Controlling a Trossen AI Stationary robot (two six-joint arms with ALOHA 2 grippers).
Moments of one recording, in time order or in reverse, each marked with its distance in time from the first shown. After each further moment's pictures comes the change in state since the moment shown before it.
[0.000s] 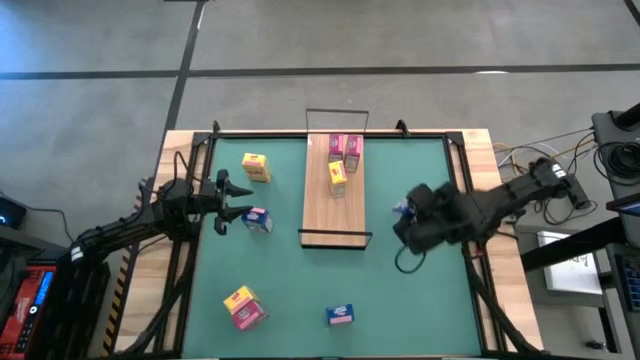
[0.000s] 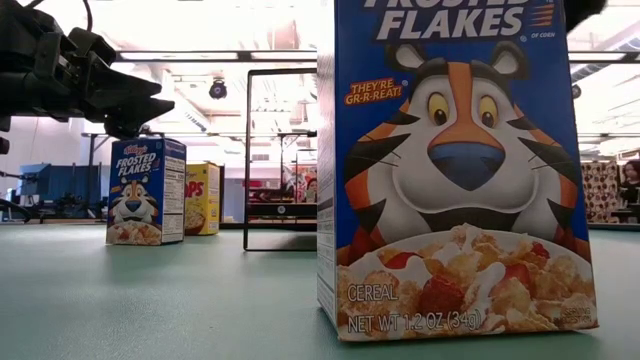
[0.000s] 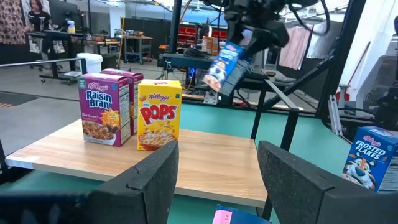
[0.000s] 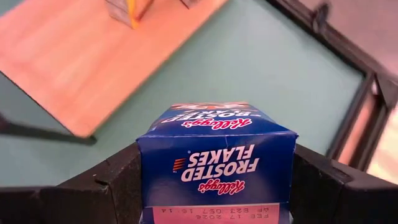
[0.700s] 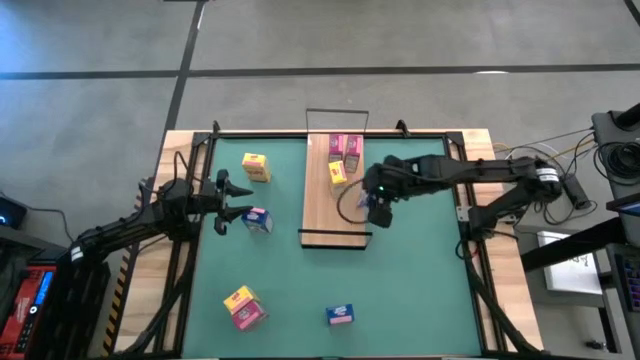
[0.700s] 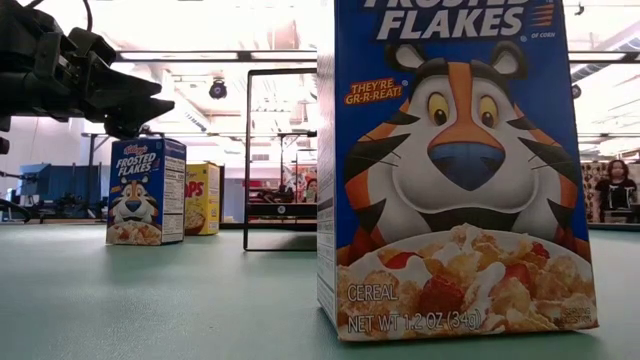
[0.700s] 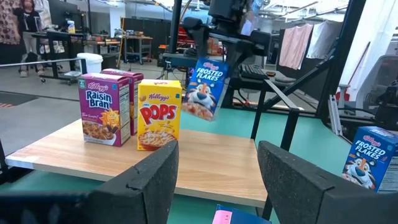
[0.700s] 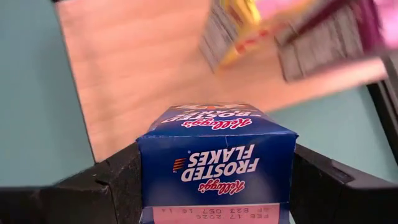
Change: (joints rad) left arm 0.000 0.000 0.000 0.000 0.000 0.000; right arm -0.436 0.104 -0.022 0.527 -0.405 -1.040
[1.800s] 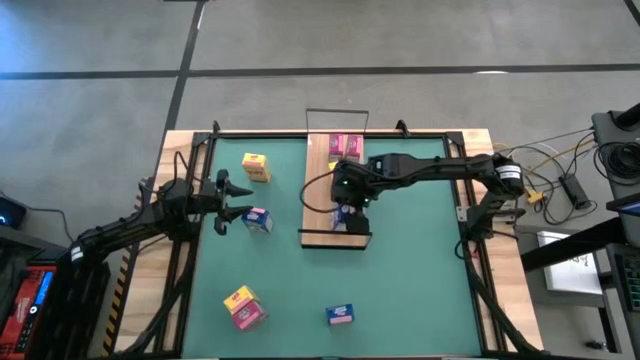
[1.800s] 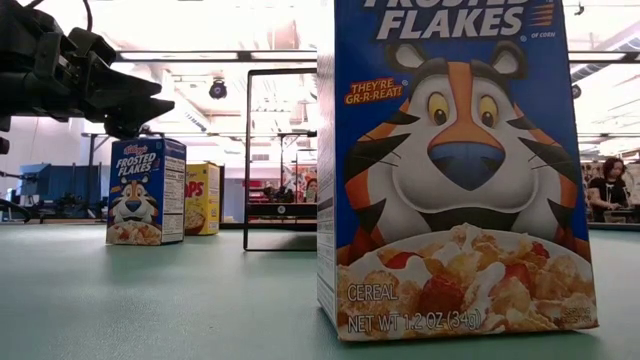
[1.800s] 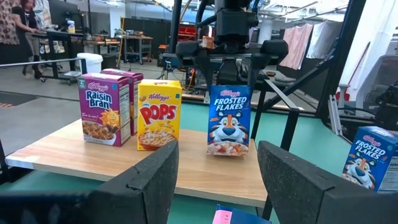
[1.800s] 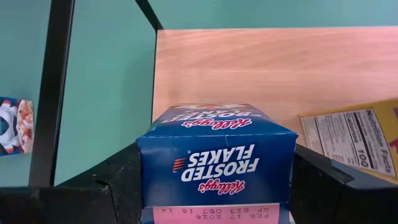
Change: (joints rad) left arm 0.000 0.000 0.000 0.000 0.000 0.000; right arm -0.051 0.274 0.172 0.121 -0.357 -0.222
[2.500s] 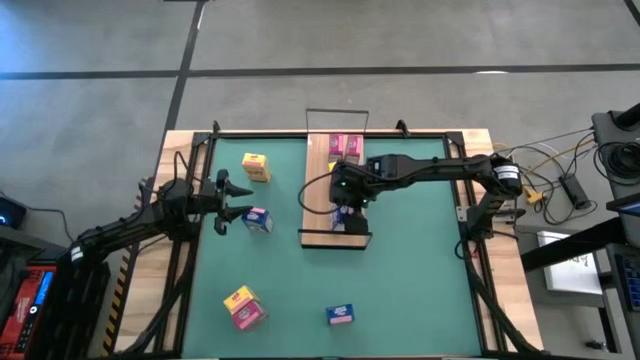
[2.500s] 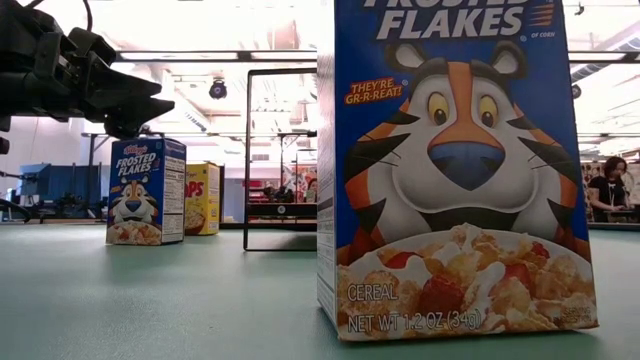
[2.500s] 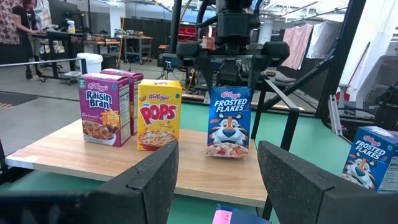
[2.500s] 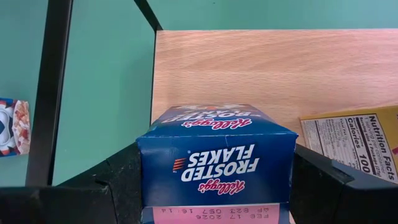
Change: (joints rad) left arm 0.000 0.000 0.000 0.000 0.000 0.000; right arm 0.009 0.021 0.011 -0.003 0.012 0.001
